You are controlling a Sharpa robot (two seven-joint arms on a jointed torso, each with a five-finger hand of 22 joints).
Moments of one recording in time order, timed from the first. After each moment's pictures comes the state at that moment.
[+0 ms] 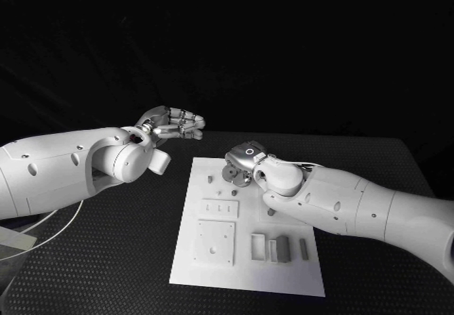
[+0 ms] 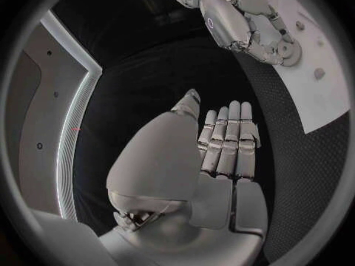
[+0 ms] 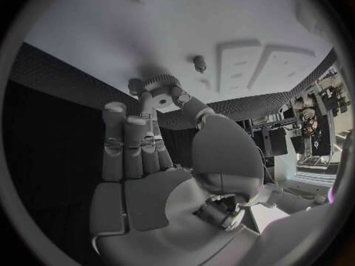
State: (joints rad) left arm 1.49 -0.88 -0.24 1.46 -0.11 -0.29 0.22; left_hand 1.59 -0.10 0.13 0.29 0.07 0.74 0.19 0.31 0.41 0.96 0.19 0.11 0.08 0.87 0.16 0.26 0.65 0.04 0.84 0.06 0.09 0.63; right arm 1.25 -0.32 -0.16 1.11 -1.95 -0.32 -0.27; right_hand 1.06 -0.16 0.62 -0.23 0.05 0.94 0.12 0.34 0.45 1.26 0.03 0.15 0.68 1.27 -0.07 1.29 0.67 0.18 1.21 -0.03 0.86 1.31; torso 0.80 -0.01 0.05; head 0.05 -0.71
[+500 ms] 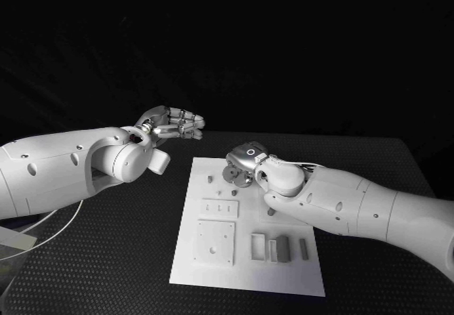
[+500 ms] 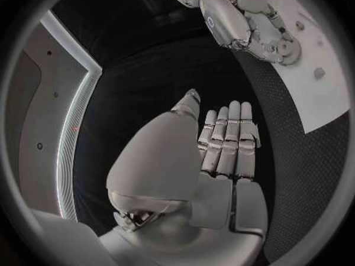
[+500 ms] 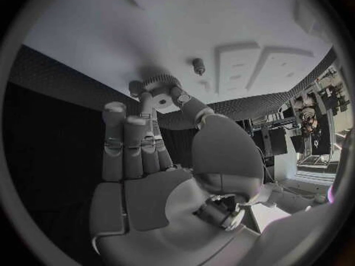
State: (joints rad) left arm 1.49 -0.88 -0.24 1.46 -0.11 -0.29 0.22; left_hand 1.59 -0.10 0.13 0.29 0.07 0.74 0.19 0.31 0.41 0.96 0.19 0.11 0.08 0.87 0.16 0.26 0.65 0.04 0.84 0.06 0.09 0.63; right arm 1.25 -0.33 -0.16 1.12 -1.94 -0.32 -0.27; right_hand 1.06 -0.16 0.62 -0.23 0.05 0.94 0.12 0.34 0.45 1.26 0.03 0.15 0.68 1.27 -0.07 1.28 0.67 0.18 1.21 -0.03 0.86 1.31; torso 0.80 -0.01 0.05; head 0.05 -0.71
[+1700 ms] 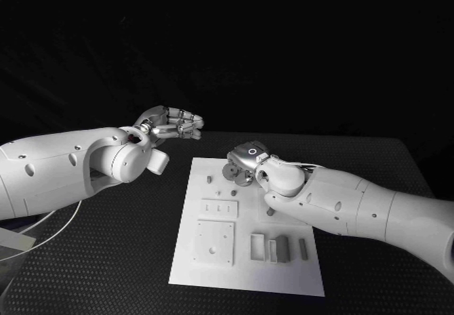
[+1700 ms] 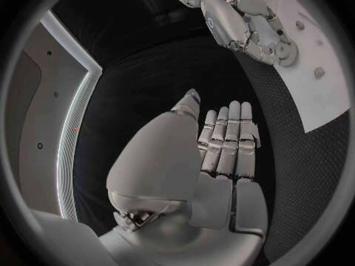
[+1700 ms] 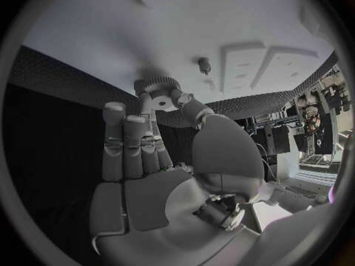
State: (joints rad) left arm 1.50 -0.88 -0.24 1.46 -0.11 -0.29 0.22; left_hand 1.59 -0.10 0.13 0.29 0.07 0.74 0.19 0.31 0.41 0.96 0.19 0.11 0.08 0.87 0.16 0.25 0.65 0.04 0.84 0.06 0.09 0.63; right arm 1.24 -0.33 -0.16 1.10 -1.93 -0.36 -0.28; right_hand 1.08 -0.20 0.63 -0.23 0.05 0.89 0.16 0.30 0.44 1.24 0.05 0.11 0.68 1.25 -0.06 1.28 0.67 0.18 1.21 -0.03 0.85 1.31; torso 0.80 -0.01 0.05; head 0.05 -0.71
